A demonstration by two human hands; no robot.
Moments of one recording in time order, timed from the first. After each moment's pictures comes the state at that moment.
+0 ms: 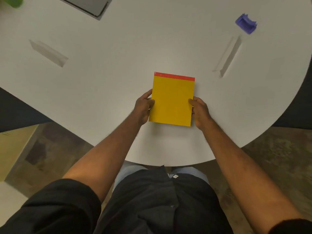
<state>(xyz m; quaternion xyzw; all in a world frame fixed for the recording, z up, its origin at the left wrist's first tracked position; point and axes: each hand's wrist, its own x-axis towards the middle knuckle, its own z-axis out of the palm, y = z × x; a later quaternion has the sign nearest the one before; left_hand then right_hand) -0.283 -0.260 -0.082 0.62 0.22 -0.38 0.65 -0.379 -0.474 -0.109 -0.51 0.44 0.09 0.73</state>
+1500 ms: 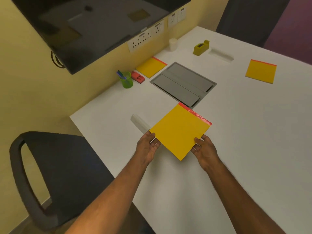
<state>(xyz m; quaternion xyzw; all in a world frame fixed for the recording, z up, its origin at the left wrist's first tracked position) 0.002 0.081 -0.018 0.41 0.31 -0.17 0.84 -0.042 -0.145 -0.027 -0.45 0.35 0.07 0.82</state>
